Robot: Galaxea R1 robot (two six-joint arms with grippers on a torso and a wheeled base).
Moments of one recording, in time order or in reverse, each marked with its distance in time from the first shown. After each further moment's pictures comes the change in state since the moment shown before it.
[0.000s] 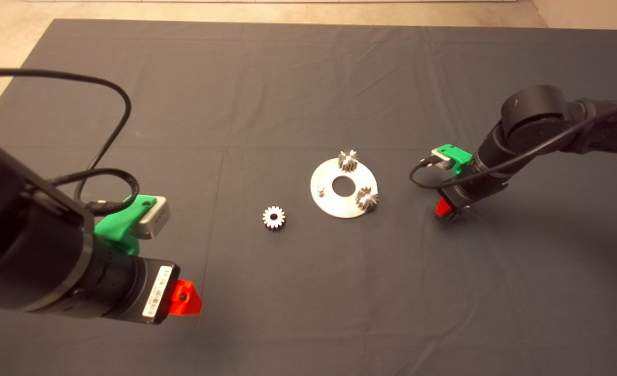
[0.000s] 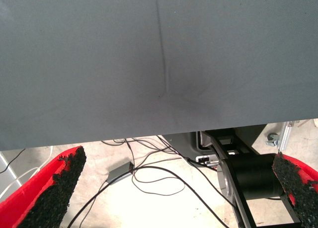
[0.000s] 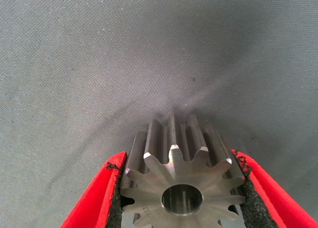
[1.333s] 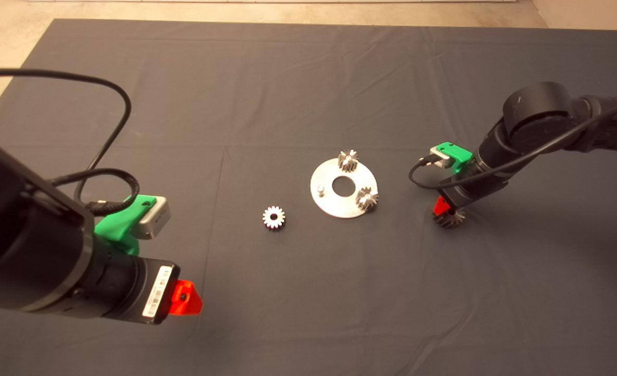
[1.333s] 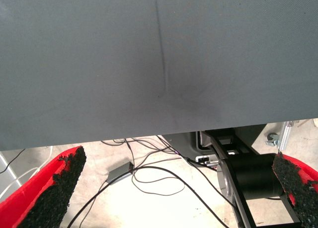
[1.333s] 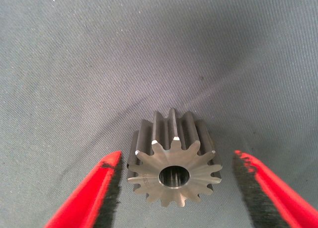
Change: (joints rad) left arm 0.000 0.000 0.000 0.000 0.000 0.000; right arm 0.014 -0.001 0.027 0.001 -0.001 0.001
